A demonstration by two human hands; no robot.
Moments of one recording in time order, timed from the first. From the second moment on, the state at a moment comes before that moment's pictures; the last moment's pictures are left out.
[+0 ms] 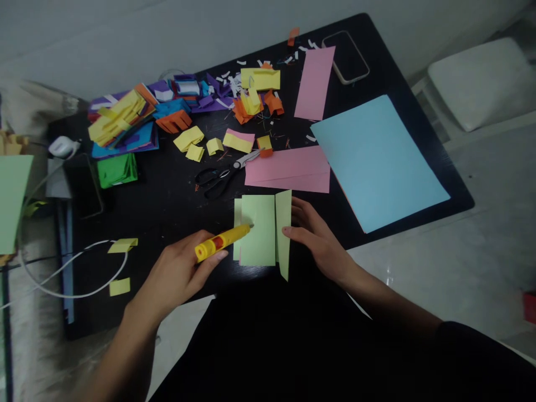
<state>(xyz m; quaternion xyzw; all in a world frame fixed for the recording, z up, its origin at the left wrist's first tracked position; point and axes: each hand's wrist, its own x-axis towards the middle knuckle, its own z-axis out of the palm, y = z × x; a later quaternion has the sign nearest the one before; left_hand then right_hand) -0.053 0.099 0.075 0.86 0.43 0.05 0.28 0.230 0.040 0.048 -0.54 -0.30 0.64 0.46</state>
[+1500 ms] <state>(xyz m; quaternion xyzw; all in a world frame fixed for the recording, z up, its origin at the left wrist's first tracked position) -0.036 0.122 0.073 0.87 0.39 0.12 0.27 0.232 0.038 0.050 -0.54 -0.30 0.64 0.45</state>
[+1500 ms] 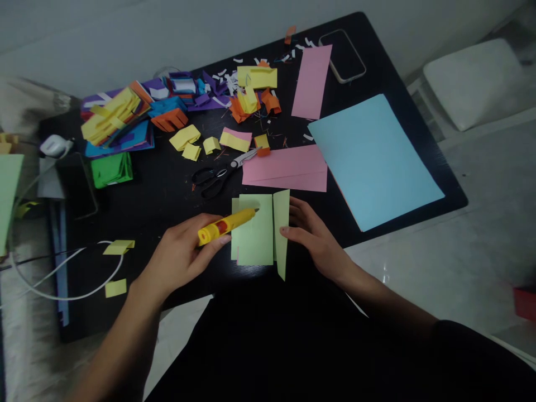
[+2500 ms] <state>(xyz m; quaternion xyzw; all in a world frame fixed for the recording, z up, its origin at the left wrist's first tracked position) -0.029 0.078 0.042 0.75 0.54 0.24 0.28 0.210 0.025 0.025 -0.64 -0.51 0.42 0.39</state>
